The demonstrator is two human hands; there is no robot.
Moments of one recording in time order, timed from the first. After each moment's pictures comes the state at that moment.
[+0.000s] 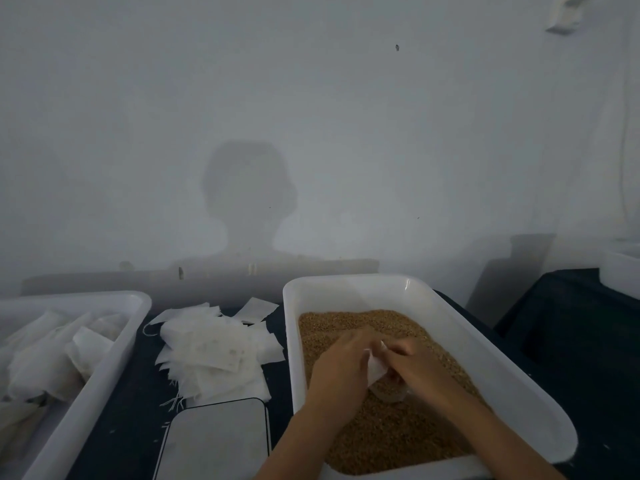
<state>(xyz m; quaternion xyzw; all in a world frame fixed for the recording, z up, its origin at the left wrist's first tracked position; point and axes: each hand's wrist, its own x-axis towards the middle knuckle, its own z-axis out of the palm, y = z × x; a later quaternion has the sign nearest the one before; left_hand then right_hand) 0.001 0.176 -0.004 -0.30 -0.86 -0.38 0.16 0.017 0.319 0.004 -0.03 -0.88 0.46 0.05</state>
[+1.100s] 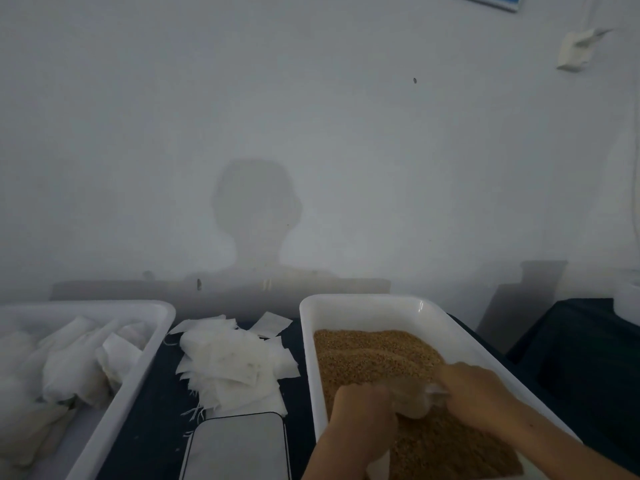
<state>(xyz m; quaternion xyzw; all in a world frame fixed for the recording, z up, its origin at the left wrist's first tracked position) 0.014 0.178 0.005 -0.31 -0.95 -0.10 0.02 0.036 0.348 0.041 -0.04 -1.00 -0.02 -0.03</state>
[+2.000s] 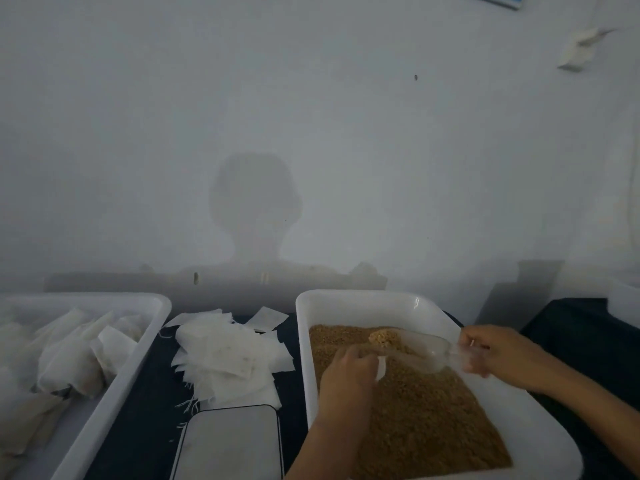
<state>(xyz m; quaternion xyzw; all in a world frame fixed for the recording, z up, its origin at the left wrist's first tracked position) 0.003 0.175 0.002 -0.26 -0.92 -0.24 0.15 0.052 0.390 0.094 -0.03 -0.99 0.15 0.00</state>
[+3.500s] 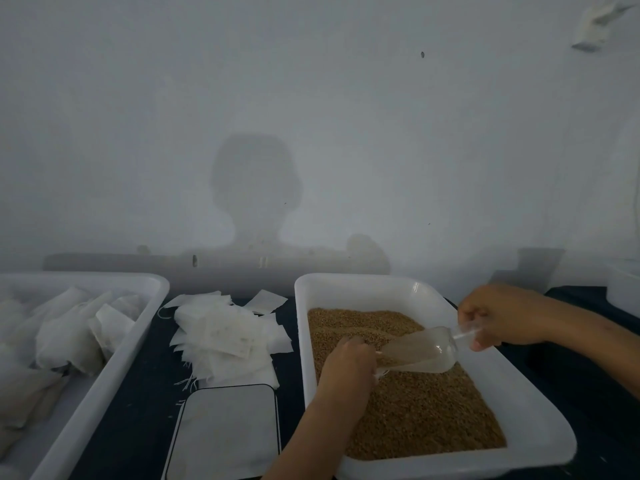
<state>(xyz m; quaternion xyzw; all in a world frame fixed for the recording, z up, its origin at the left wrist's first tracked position) 0.003 0.176 0.003 -0.28 -0.93 -0.24 0.08 0.050 0.365 0.149 0.02 -0.99 -0.06 -0.11</state>
